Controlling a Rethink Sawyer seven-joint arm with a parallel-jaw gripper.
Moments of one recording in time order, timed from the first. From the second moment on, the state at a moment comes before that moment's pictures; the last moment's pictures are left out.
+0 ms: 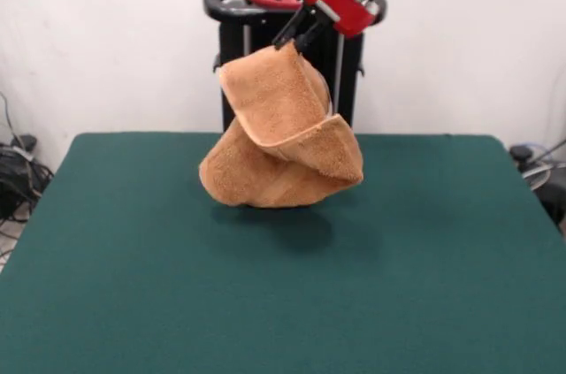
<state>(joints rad) 0.55 -0.52 -0.83 1.88 0.08 0.36 1.74</state>
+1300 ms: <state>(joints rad) -0.02 -0.87 -0.26 2.22 0.13 0.32 1.74</state>
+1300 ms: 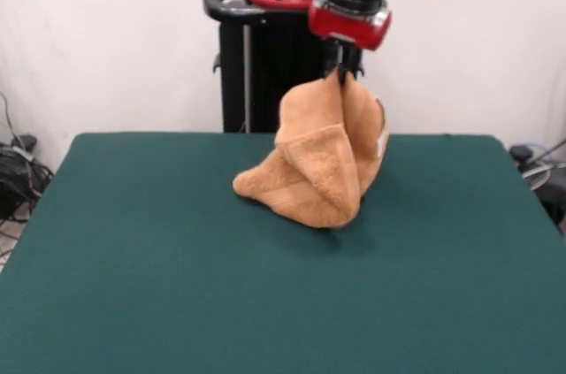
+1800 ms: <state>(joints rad) -0.05 -0.68 -0.38 2.06 -0.01 0.08 1.74</state>
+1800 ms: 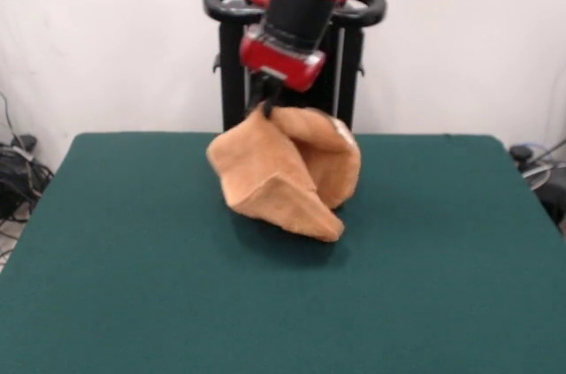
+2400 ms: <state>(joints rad) -0.11 -0.50 -0.46 1.92 -0.01 0.00 1.74</state>
